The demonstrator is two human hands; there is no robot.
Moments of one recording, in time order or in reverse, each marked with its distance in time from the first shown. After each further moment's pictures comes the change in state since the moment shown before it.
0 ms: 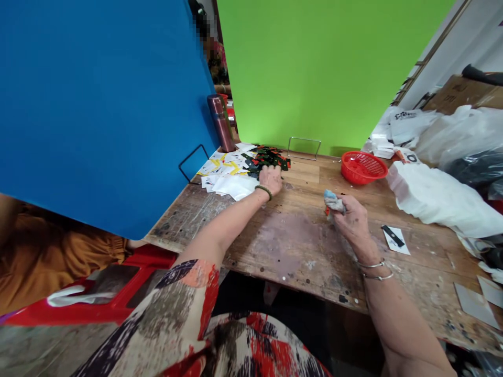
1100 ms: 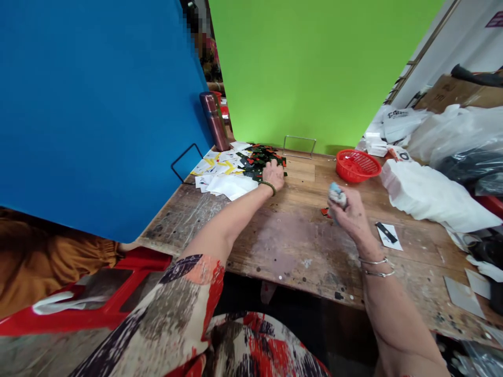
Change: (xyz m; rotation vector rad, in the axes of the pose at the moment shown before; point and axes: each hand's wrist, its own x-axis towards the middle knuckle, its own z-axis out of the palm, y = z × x) left_hand 0.013 0.019 0.010 0.011 -0.073 0.027; right_hand 0.005 0.024 -0.003 0.094 0.006 0.039
